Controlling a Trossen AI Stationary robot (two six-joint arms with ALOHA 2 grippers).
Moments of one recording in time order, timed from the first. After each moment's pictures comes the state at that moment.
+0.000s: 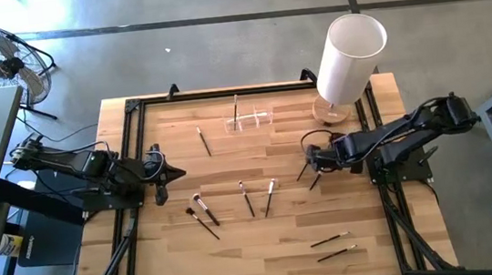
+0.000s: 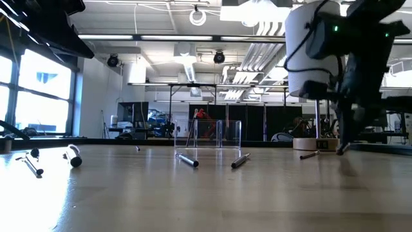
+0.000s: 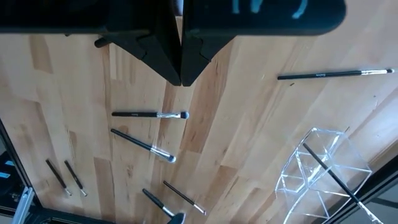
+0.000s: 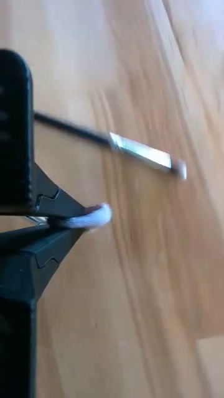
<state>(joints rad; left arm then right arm) -0.31 0.51 0.53 -0.58 -0.39 -0.39 0.08 1.32 0.61 -0.73 0.31 1.88</state>
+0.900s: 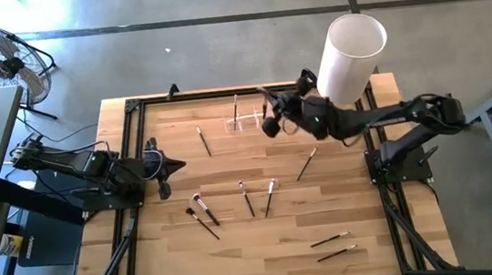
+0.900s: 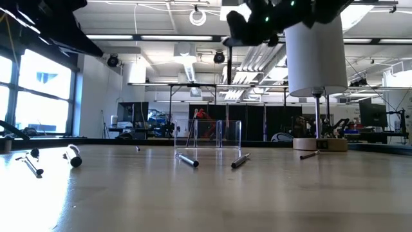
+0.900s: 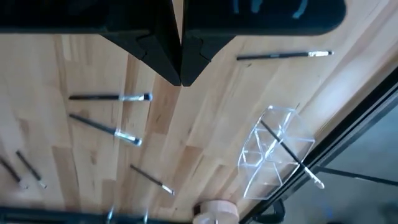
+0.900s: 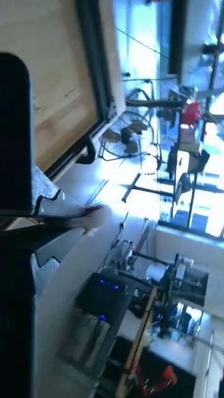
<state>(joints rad) -0.31 0.52 0.53 -0.53 -0.54 -0.29 -0.21 1.43 0.89 0.49 0.56 -0.16</state>
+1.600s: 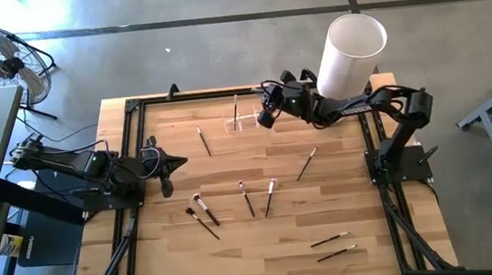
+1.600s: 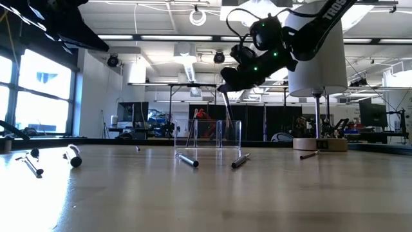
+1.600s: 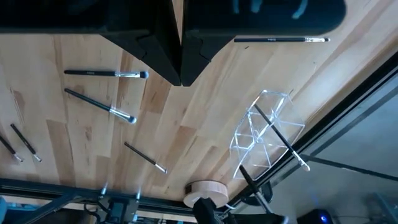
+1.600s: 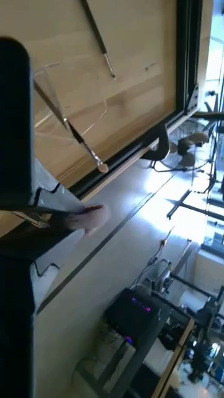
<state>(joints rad) -0.31 0.53 0.53 -0.46 -0.59 -0.29 -0.45 1.68 0.88 0.53 0.29 -0.21</state>
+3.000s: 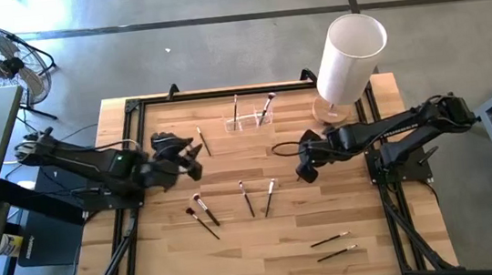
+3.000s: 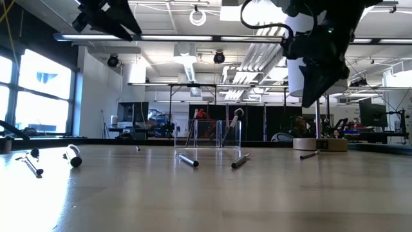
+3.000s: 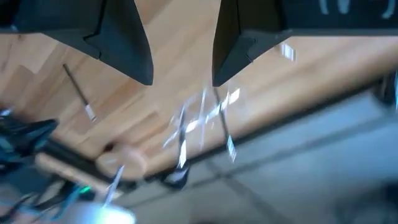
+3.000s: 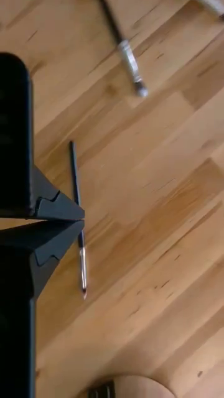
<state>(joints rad) -0.31 1.07 0.96 -0.72 -0.92 -0.92 0.06 1.34 0.89 -0.79 0.31 0.74</state>
